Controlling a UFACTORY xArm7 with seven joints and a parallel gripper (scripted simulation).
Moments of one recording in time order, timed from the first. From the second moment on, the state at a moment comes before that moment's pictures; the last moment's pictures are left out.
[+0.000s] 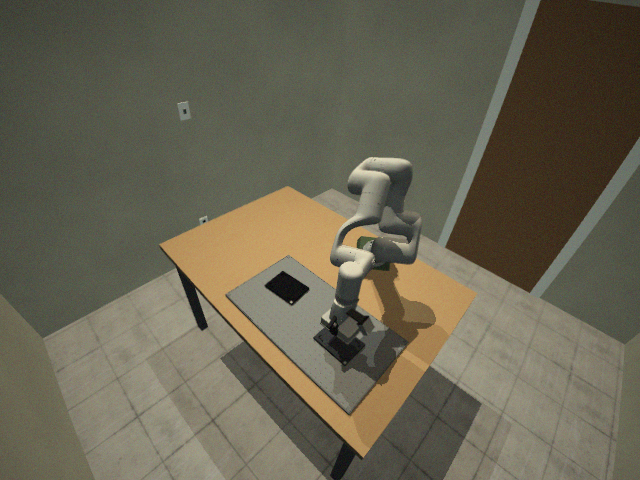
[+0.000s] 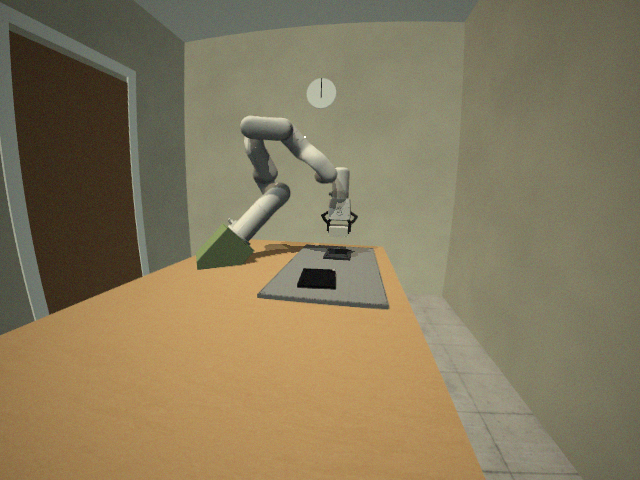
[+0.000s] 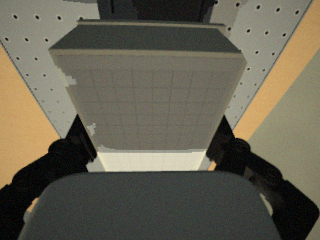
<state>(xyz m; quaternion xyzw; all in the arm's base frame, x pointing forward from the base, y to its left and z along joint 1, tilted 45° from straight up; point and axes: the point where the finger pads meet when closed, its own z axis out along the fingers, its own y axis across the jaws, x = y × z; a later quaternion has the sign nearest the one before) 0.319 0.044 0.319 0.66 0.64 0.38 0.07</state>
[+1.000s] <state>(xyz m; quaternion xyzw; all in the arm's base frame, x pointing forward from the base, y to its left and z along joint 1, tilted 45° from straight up) 0.318 -0.030 0.277 0.64 0.66 0.37 0.08</state>
